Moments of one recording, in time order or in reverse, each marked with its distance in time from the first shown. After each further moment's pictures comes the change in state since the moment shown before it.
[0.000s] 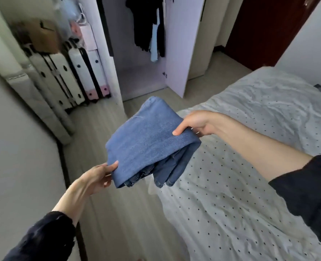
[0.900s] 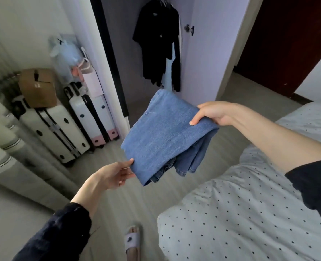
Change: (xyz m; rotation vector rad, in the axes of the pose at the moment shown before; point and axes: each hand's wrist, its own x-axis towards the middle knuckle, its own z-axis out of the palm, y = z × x) left_hand 0.310 0.424 -0.075 0.098 -0.097 -0.088; right_hand 0.346 -0.326 -0.188 0.095 0.091 -0.119
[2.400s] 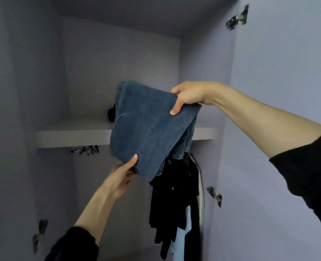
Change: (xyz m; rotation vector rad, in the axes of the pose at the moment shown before) left_hand 0.247 0.748 0.127 -0.241 0.148 0.991; right_hand 0.357 -0.534 -0.443 -0.686 0.282 -0.857
